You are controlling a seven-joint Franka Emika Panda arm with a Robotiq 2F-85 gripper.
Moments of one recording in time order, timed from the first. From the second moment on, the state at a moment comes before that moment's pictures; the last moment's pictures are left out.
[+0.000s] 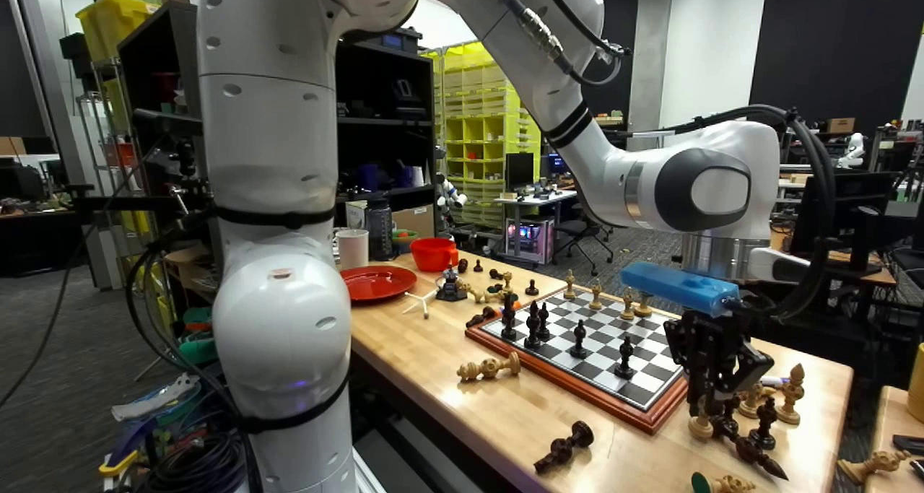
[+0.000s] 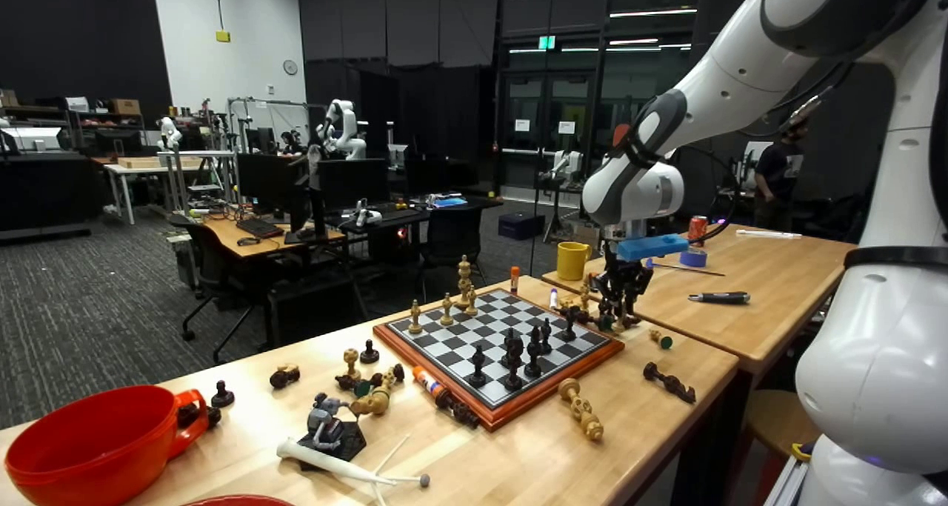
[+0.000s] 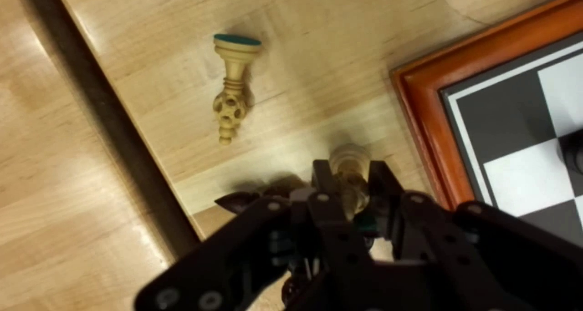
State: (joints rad) arm -0.27 0.04 -0.29 -2.32 -0.14 2.32 -0.01
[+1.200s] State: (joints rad) arm -0.24 -0.04 -0.23 -2.29 -0.13 2.30 -0.03
